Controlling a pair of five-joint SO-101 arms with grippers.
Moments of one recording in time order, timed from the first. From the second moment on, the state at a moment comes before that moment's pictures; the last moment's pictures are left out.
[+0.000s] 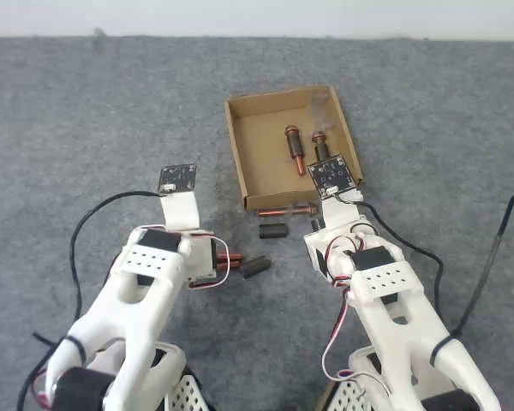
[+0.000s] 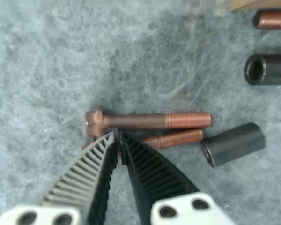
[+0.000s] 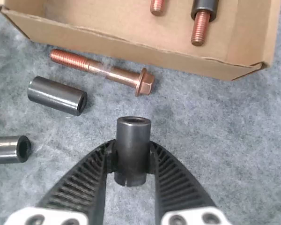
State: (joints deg) left arm 6.3 -25.6 65.1 53.1 22.2; right arm -19.4 -33.8 67.7 32.4 5.3
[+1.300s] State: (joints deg) left arm 2.9 -22.0 66.4 33.5 33.1; right arm -19.4 -33.8 67.7 32.4 5.3
